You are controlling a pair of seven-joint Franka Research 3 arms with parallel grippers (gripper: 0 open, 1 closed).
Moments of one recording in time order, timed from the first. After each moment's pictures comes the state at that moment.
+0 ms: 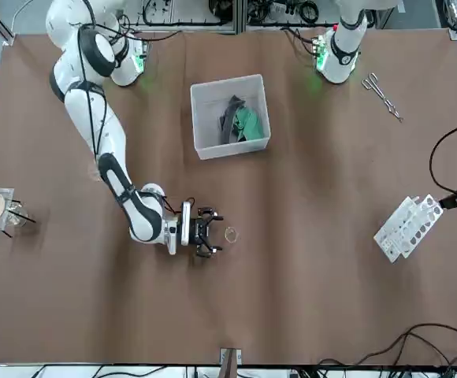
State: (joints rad) left arm -0.08 0.36 0.44 -1.65 -0.12 1.93 0.01; right arm 0.10 1.19 0.43 -1.32 1.46 2.19 -2.54
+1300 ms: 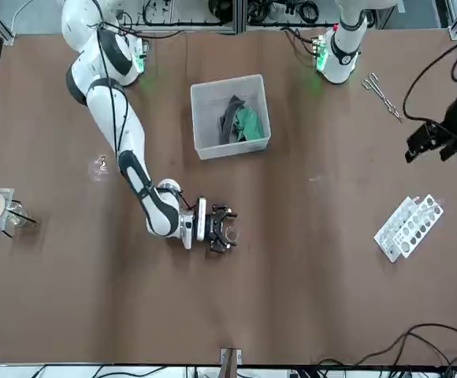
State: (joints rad) left arm -0.03 -0.01 -0.01 -1.63 -0.02 1.72 -0.07; right arm 0.27 1.21 0.34 -1.26 1.64 2.21 -2.54
